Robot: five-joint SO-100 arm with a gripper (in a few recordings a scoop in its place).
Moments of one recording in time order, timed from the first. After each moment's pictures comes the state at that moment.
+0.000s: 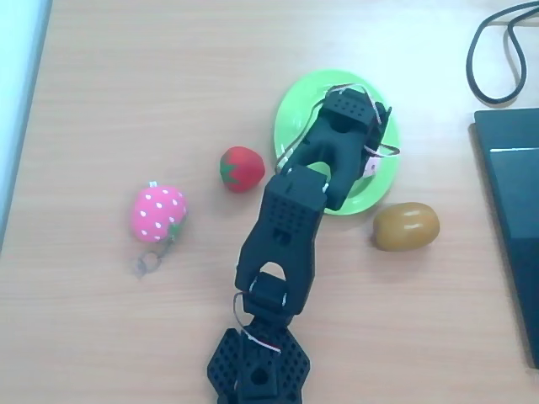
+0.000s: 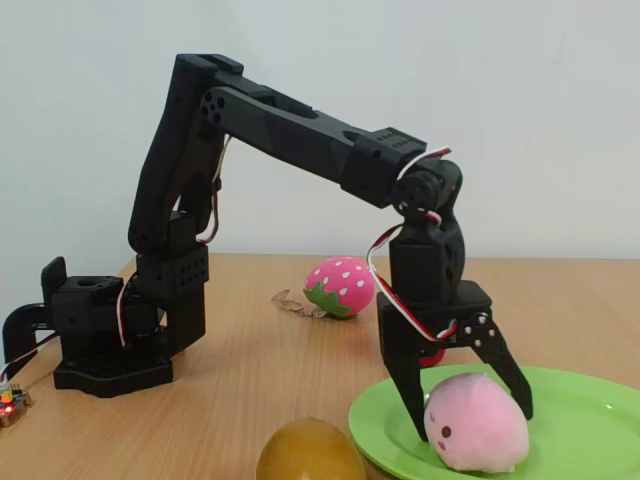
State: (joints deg) arm 27.6 71.7 82.4 71.7 -28.5
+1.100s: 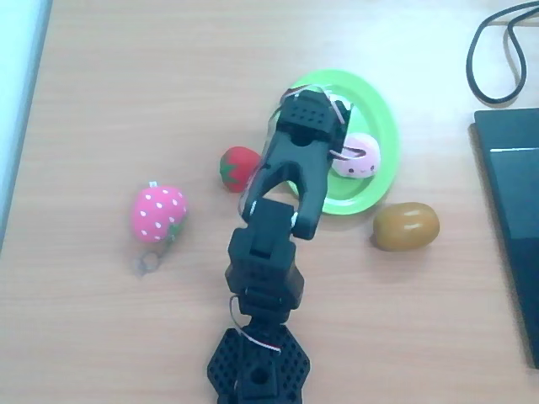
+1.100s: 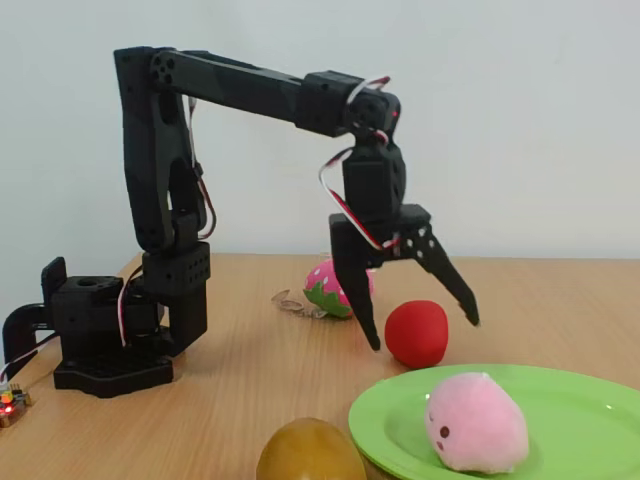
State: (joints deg) arm 18.9 101.9 104.6 77.4 -20.7
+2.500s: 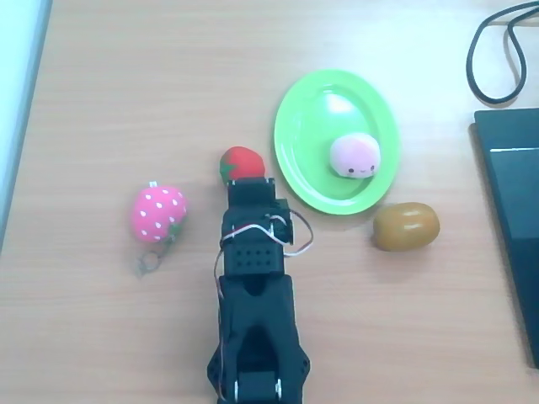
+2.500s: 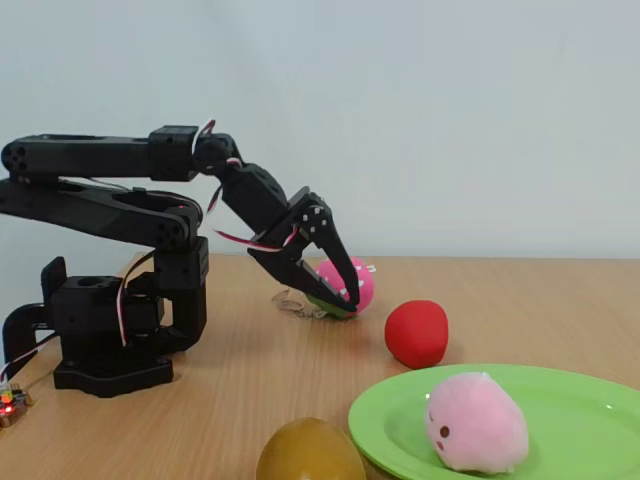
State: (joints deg) arm 1.7 171.6 165.2 51.7 -1.2
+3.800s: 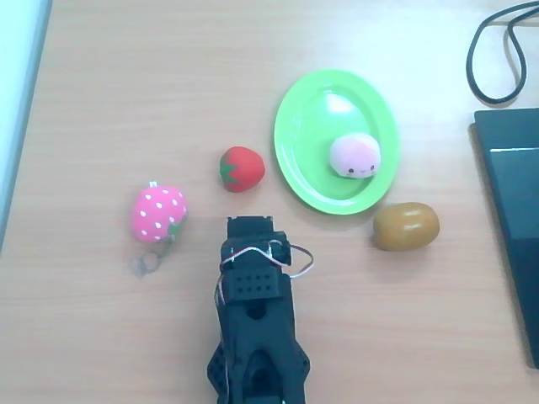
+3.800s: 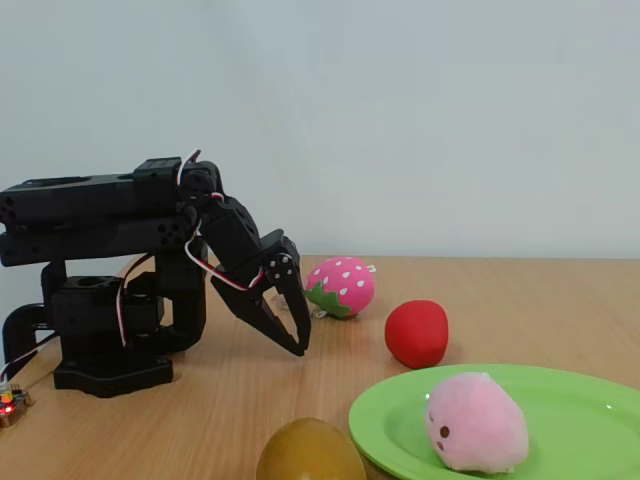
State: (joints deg) arm -0.9 187.6 176.5 69.8 3.8
